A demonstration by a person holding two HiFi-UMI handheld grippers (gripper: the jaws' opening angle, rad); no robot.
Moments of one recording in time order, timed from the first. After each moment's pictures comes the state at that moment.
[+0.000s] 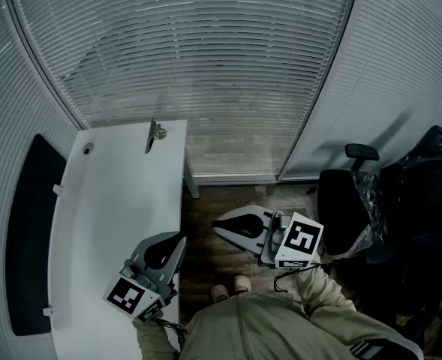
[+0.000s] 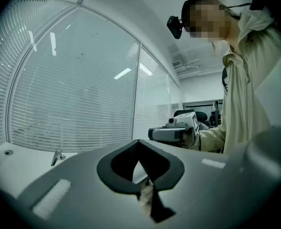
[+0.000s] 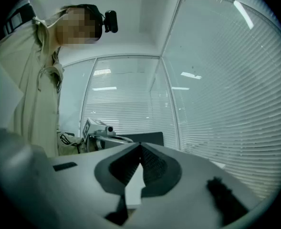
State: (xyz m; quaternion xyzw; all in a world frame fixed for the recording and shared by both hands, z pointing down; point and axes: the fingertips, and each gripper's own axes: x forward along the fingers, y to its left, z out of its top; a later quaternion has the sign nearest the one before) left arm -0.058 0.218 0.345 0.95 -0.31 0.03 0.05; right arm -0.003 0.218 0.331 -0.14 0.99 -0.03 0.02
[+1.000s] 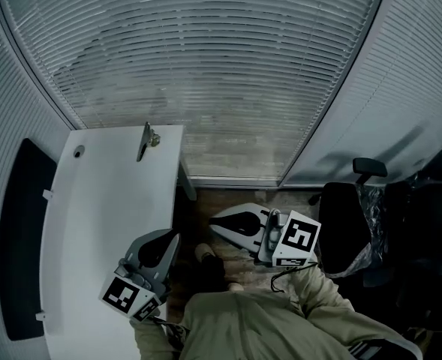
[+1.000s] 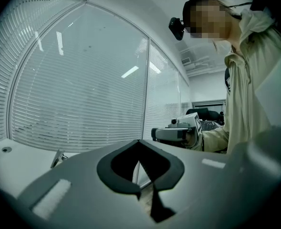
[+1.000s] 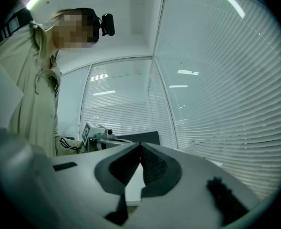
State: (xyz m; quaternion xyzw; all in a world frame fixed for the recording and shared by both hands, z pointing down) left arm -0.029 0.136 0.370 0.93 -0.35 0.03 0.06; right arm 0.034 0.136 0.355 -0.12 0.99 -0.06 0.03
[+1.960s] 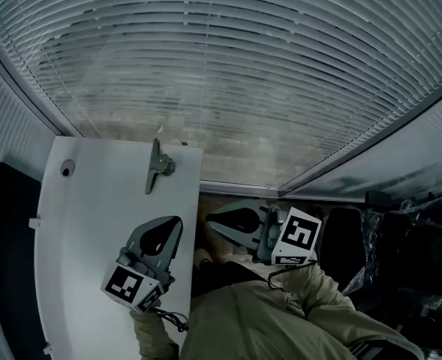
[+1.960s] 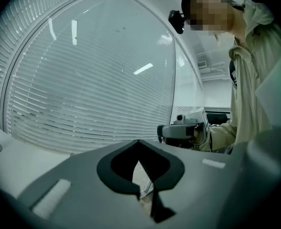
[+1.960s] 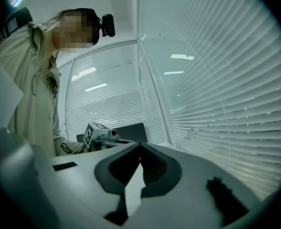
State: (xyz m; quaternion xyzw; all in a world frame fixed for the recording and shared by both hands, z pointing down) left arm -0.105 -0.079 0.416 0.92 -0.37 0.03 0.13; right arm -0.054 -0.066 0.385 -0.11 0.99 -0.12 -0.02
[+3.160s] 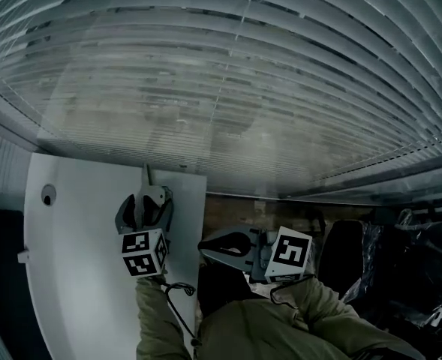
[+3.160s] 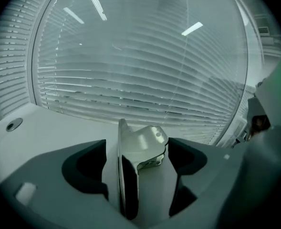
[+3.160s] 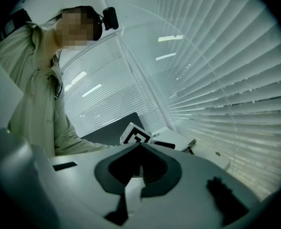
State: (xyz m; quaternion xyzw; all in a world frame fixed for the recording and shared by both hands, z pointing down) left arm -0.173 -0.254 0.604 0.76 -0.56 0.20 0.27; right arm -0.079 -0.146 0.465 -0.06 0.97 -0.22 -0.06
